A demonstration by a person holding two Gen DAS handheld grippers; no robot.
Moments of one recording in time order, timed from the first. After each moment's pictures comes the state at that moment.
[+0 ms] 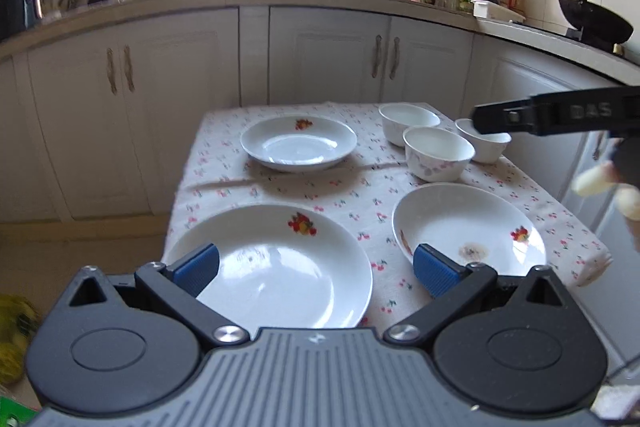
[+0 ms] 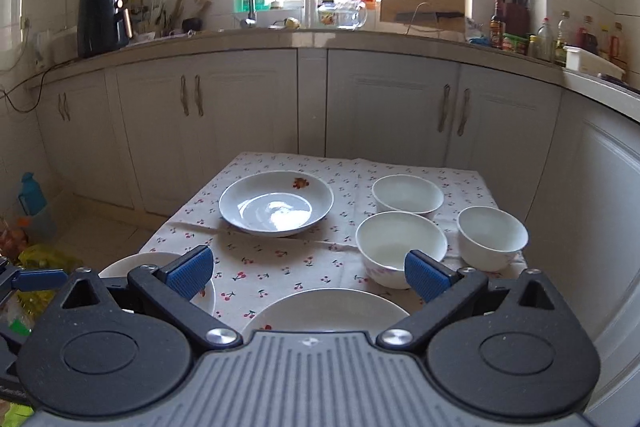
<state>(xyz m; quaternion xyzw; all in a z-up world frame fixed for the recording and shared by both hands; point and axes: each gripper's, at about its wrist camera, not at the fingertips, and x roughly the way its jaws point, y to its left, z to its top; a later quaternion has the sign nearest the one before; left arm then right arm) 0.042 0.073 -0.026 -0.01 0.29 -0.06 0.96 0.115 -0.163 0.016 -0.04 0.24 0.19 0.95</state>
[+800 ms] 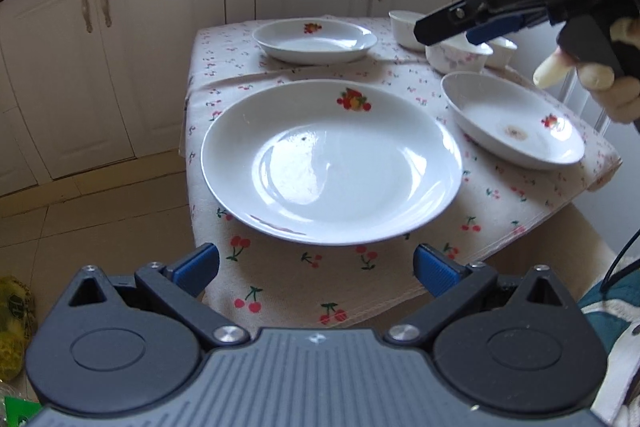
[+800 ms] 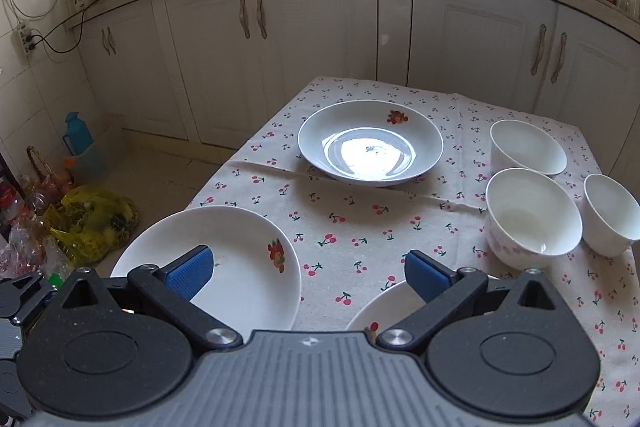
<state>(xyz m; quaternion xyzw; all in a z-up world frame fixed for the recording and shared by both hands) 0.045 0.140 -0.098 0.02 0.37 -0.12 0.92 0.163 -0.077 -0.021 -0.06 0.35 0.27 0.89</state>
